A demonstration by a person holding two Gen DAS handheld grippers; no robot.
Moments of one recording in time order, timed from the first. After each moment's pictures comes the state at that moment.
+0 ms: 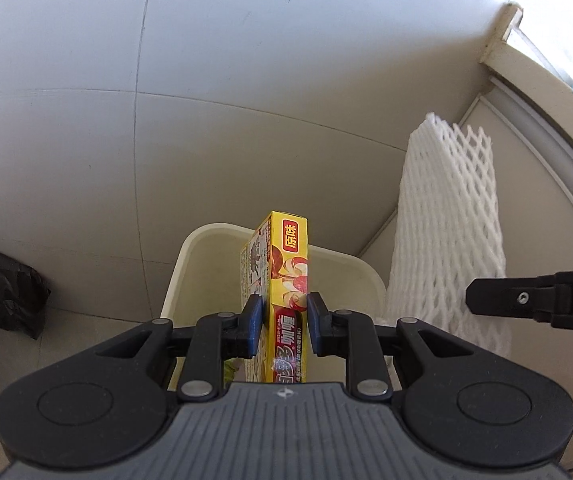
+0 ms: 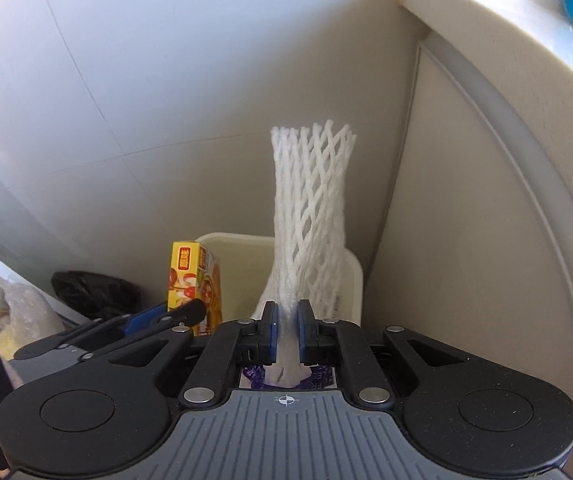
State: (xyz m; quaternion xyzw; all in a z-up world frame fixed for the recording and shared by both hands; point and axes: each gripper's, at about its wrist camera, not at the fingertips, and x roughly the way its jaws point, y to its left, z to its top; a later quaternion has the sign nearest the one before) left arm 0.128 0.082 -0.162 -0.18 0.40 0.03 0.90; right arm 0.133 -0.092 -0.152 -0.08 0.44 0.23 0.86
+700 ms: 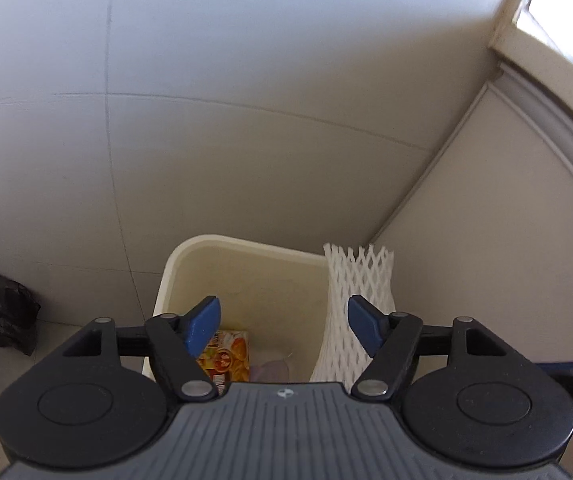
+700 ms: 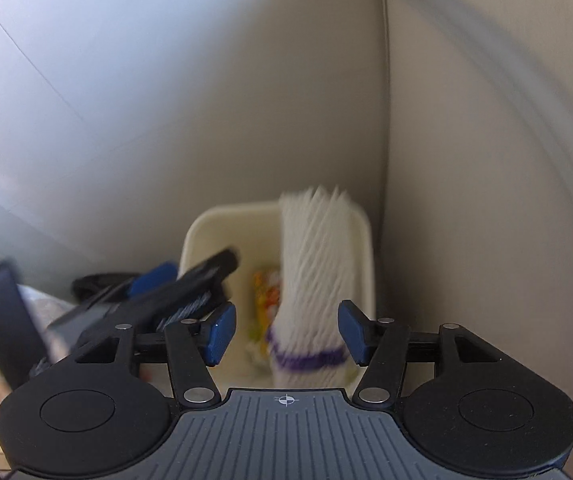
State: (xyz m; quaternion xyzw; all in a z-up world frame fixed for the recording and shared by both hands) left arm 0.143 0.100 -0.180 -0.16 0.43 0.01 0.89; right arm 0.130 -0.109 -0.172 0.01 0.53 0.22 0.82
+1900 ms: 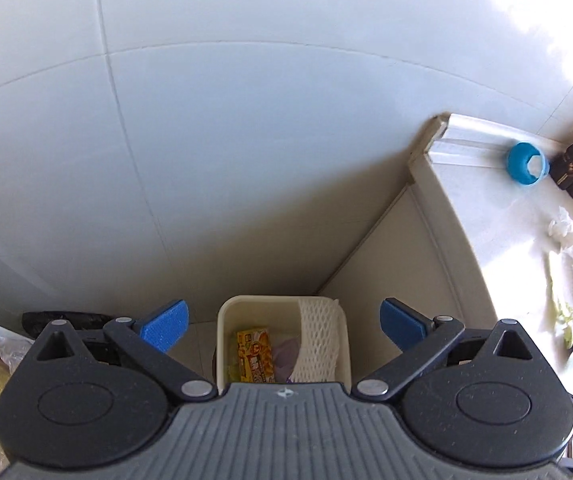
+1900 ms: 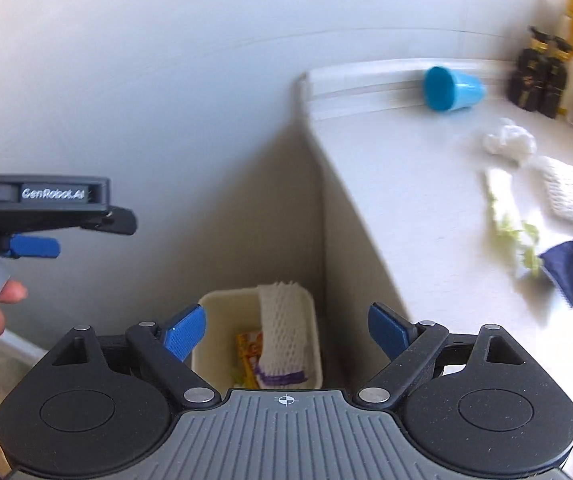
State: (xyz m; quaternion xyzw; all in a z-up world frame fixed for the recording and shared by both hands) left arm 0.169 0.097 0.070 -0.10 0.51 0.02 0.86; right arm 0.055 -0.154 0.028 0.01 0.42 0.12 0.90
